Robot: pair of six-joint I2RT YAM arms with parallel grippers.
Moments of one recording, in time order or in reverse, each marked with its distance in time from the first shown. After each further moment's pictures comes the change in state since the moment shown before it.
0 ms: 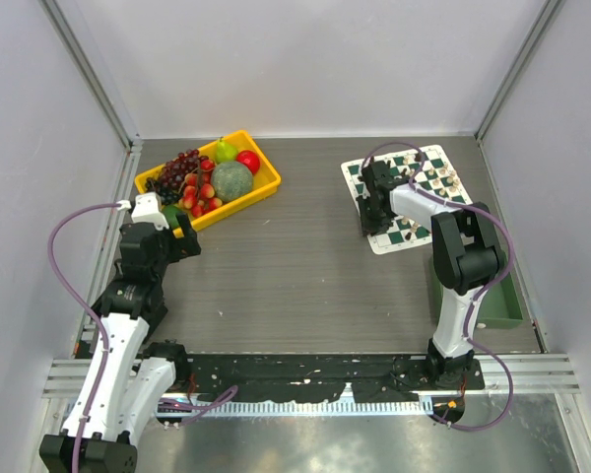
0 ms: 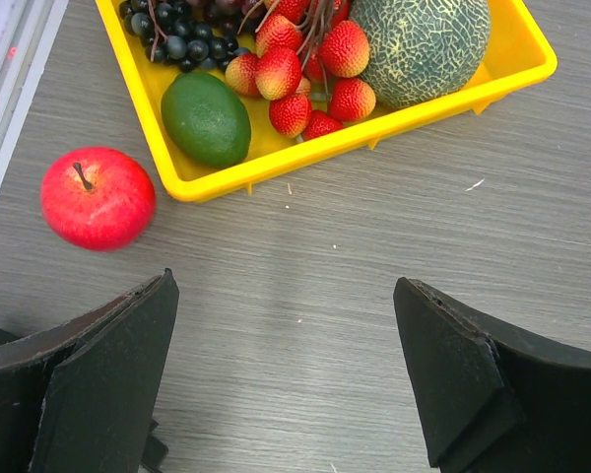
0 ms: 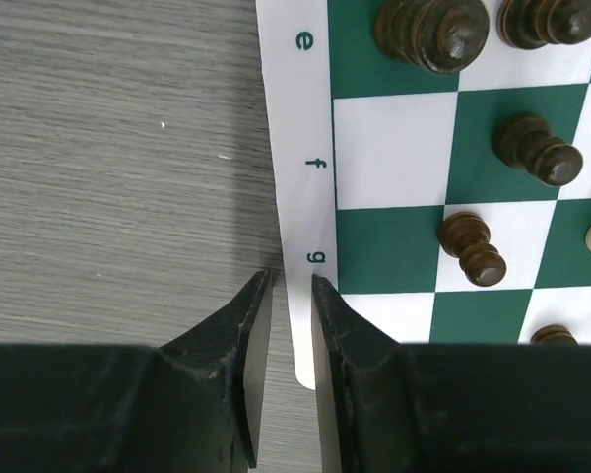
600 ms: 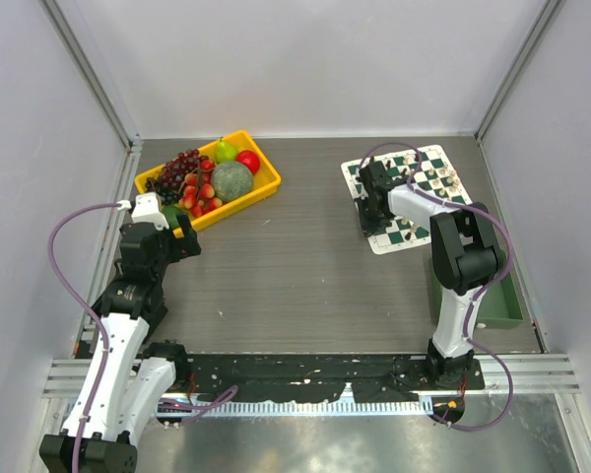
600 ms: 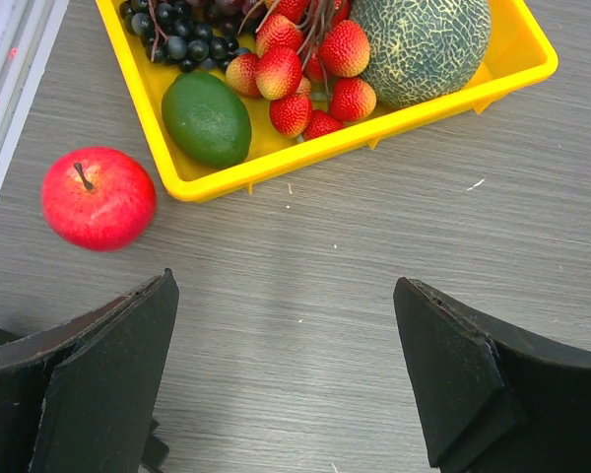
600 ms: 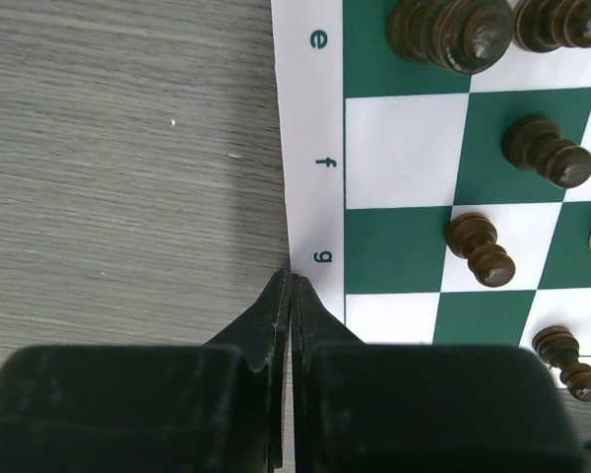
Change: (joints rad) left arm 0.000 0.002 0.000 0.000 0.000 0.002; right arm 0.006 0.001 0.000 0.001 0.012 -0.009
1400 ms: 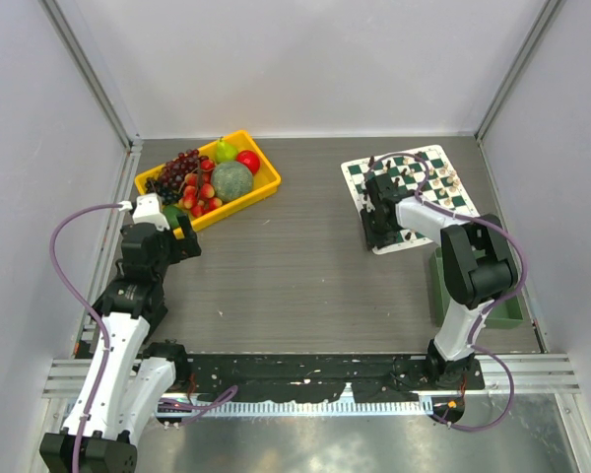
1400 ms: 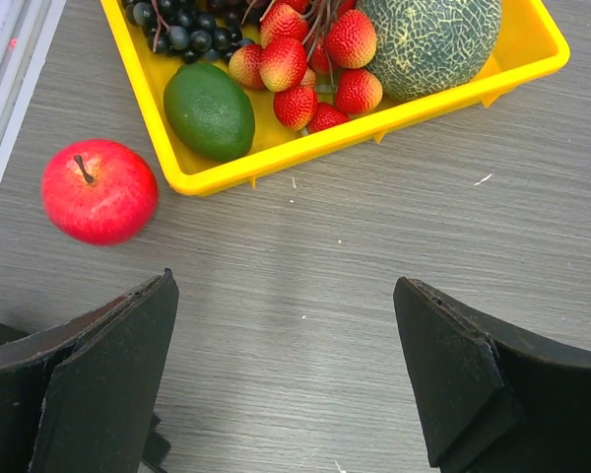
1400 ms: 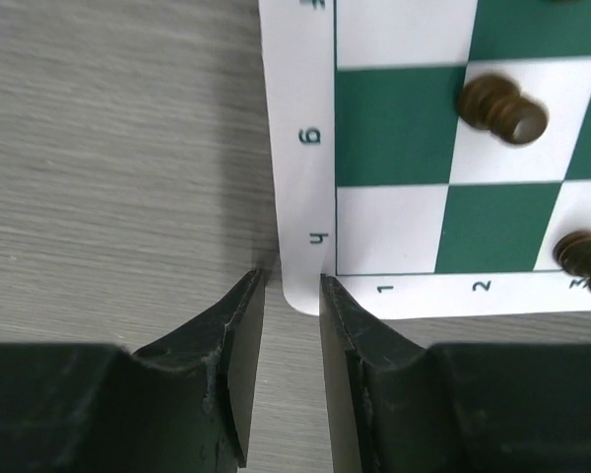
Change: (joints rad) left arm 0.000 0.004 -0.009 0.000 -0.006 0.001; right arm 0.005 -0.129 -0.149 0.003 -0.008 -0.005
